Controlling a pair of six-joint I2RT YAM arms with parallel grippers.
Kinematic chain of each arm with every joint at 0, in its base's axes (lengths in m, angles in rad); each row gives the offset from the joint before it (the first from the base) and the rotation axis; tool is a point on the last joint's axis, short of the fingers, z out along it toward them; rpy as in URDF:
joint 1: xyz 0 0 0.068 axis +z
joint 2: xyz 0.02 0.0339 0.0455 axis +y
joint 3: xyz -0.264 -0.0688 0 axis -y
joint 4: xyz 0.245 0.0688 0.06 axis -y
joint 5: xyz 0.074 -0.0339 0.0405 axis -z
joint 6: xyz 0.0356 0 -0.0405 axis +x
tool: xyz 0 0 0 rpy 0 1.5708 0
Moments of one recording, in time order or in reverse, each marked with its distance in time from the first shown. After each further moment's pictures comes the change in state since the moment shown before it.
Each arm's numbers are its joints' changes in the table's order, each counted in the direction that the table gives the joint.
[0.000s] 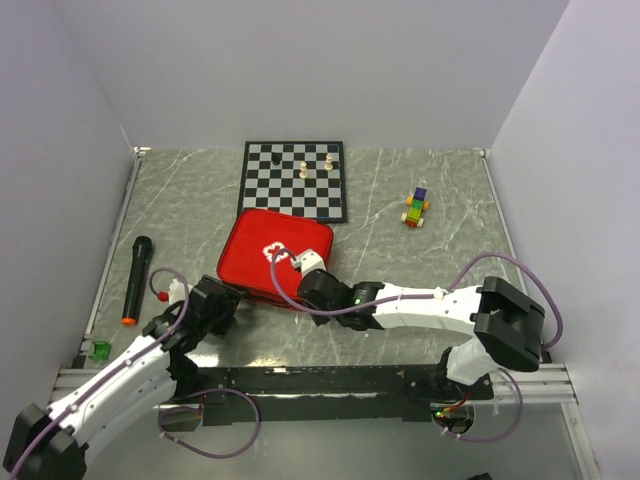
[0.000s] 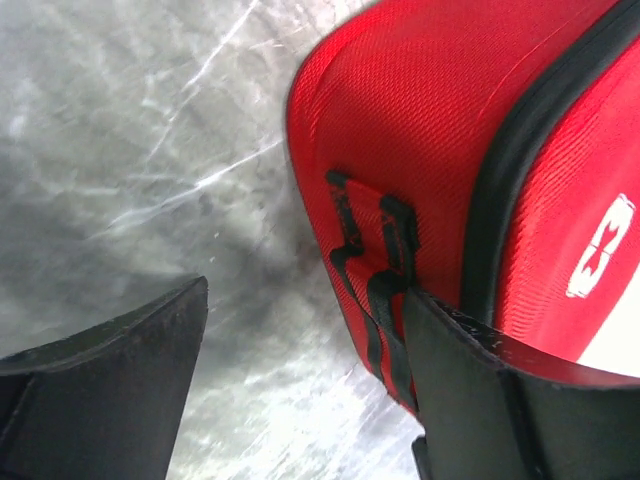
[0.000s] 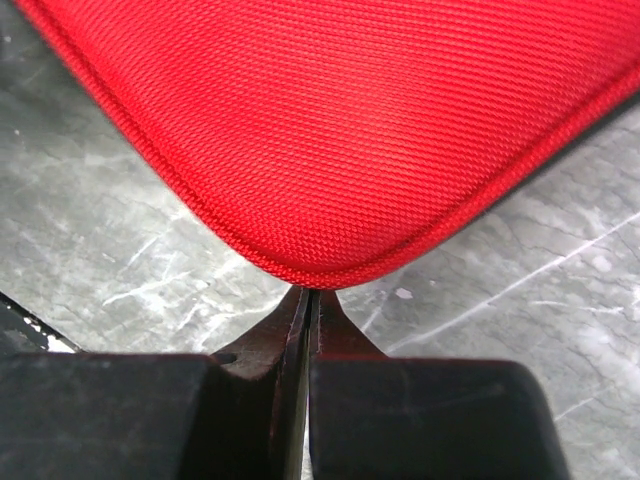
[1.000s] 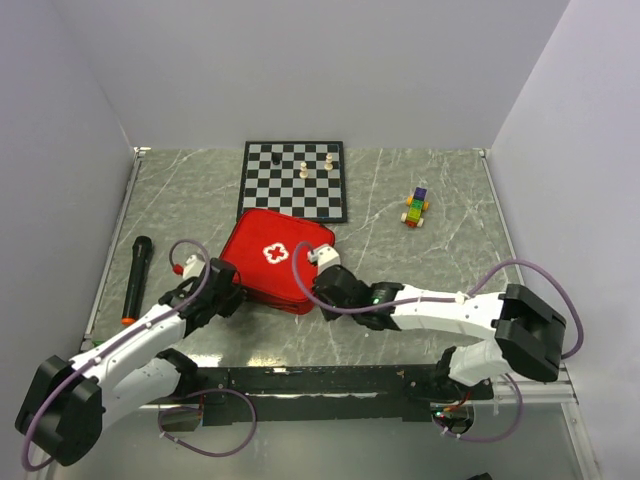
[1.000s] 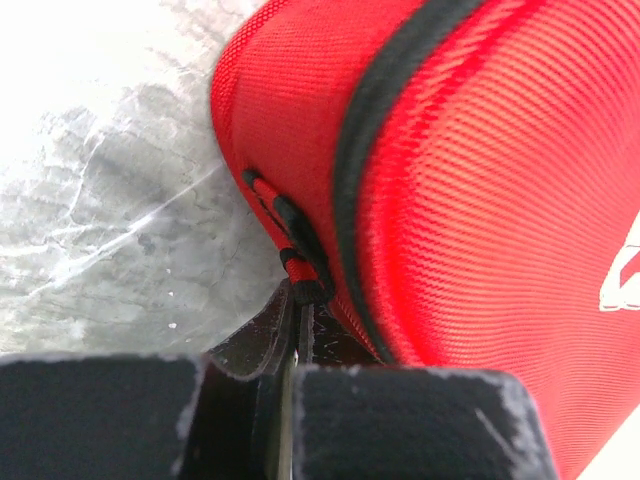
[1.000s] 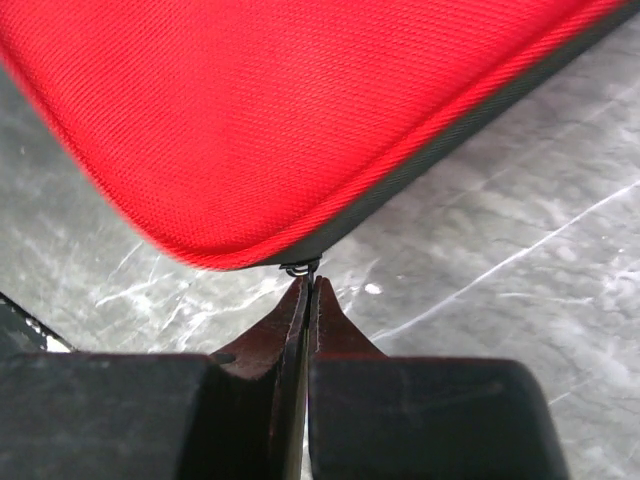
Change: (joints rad) left arm 0.040 0.335 0.157 0.087 0.045 0.261; right arm -0.050 -0.105 -0.098 0.060 0.000 -0.005
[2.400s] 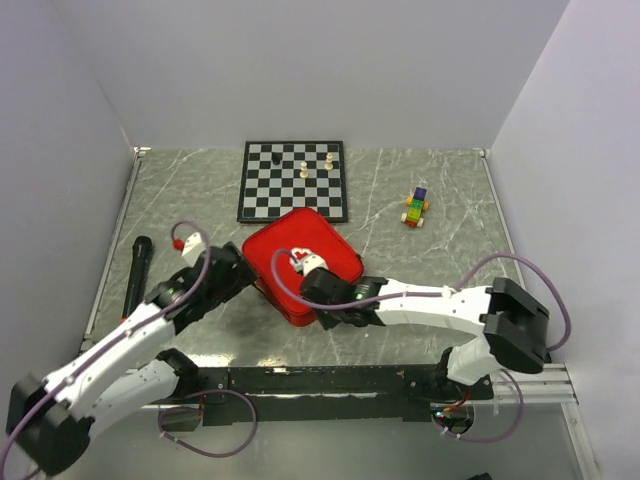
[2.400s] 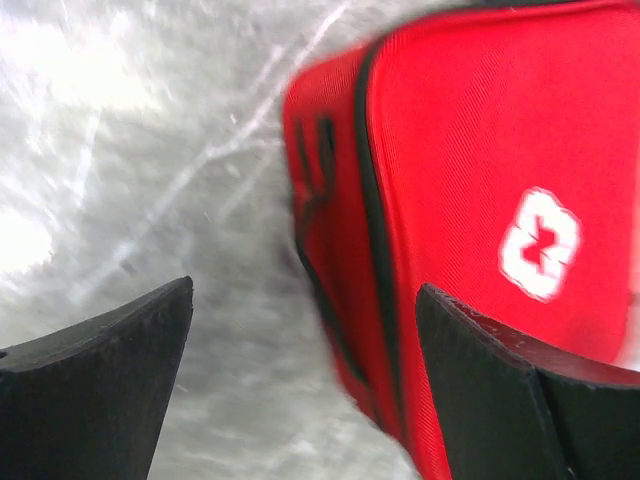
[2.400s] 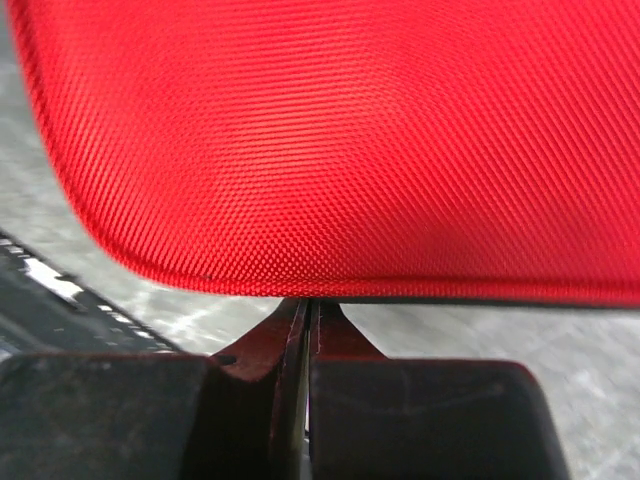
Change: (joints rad) left arm -0.089 -0.043 0.224 -0.163 -0.118 0.259; right arm 0.039 0.069 0.143 -0.269 -0.040 0.006
